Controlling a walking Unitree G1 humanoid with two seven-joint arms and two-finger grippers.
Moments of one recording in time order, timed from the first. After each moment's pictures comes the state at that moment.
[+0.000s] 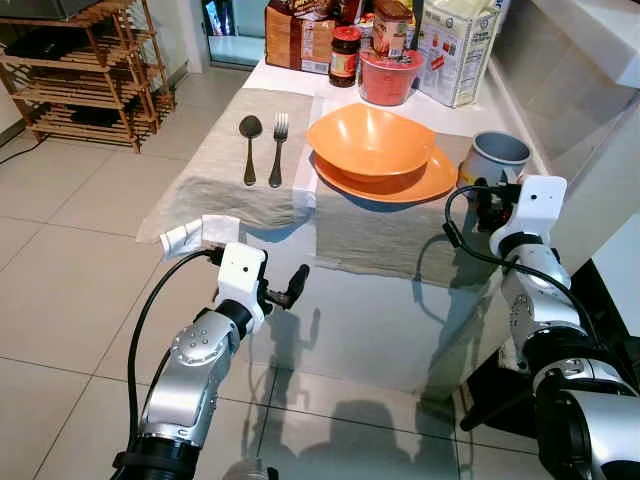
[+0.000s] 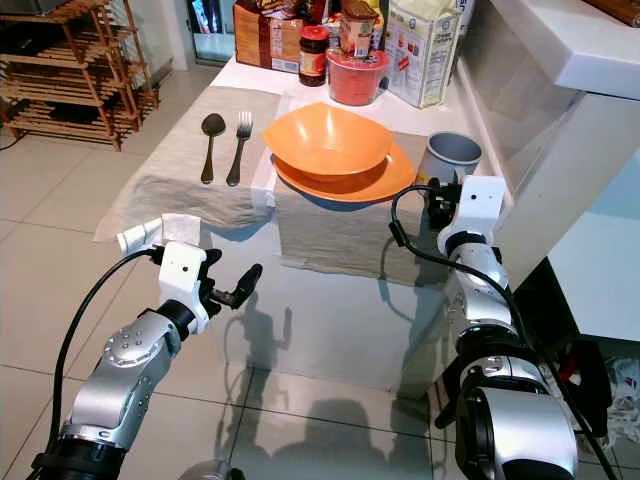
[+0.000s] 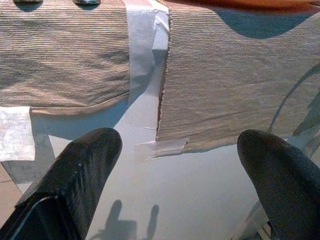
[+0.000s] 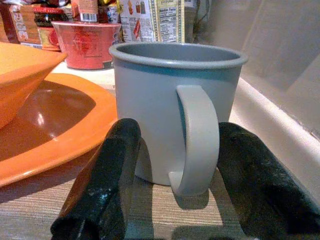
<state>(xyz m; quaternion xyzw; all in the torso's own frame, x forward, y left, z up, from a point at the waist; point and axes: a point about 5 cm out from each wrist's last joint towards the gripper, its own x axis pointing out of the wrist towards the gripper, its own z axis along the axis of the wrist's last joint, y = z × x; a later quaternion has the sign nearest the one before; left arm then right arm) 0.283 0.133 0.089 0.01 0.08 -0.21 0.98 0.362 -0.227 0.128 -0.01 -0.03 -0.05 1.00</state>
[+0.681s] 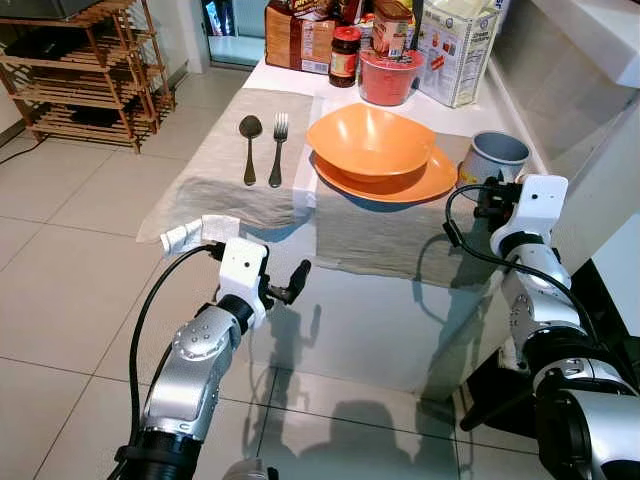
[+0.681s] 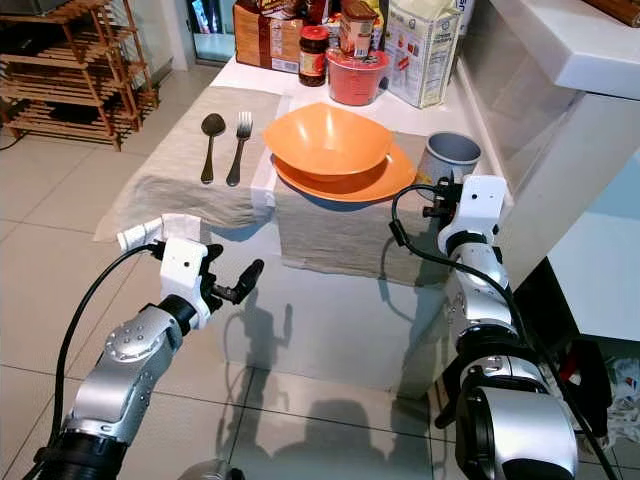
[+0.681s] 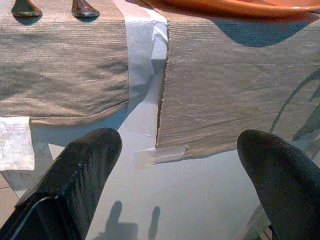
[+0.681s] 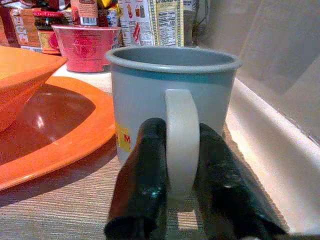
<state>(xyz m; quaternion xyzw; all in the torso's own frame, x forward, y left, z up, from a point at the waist) 0.288 0.131 0.094 0.02 0.07 -0.21 0.98 0.361 -0.227 0.129 -0.01 -0.04 -0.05 1.00</state>
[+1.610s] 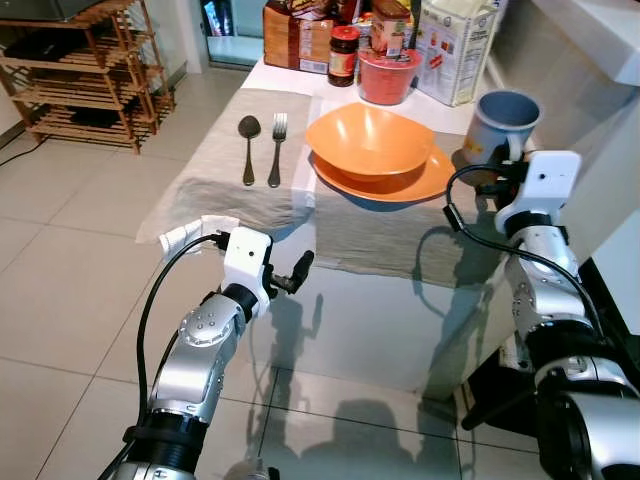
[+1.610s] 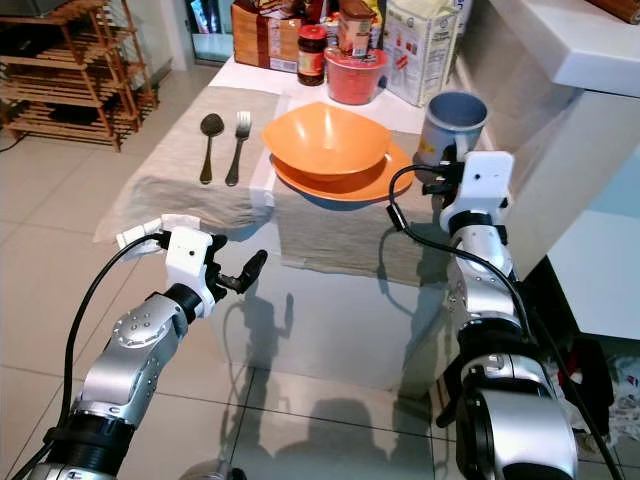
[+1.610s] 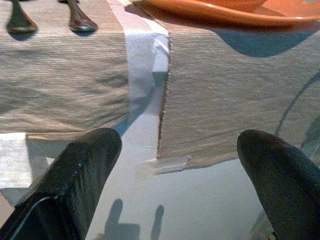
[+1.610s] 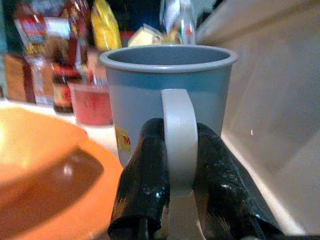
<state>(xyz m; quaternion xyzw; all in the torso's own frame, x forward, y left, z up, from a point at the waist) 0.302 0.129 0.097 0.02 0.06 -0.21 0.98 0.362 -0.220 0.168 -0.05 -0.14 -0.05 0.99</state>
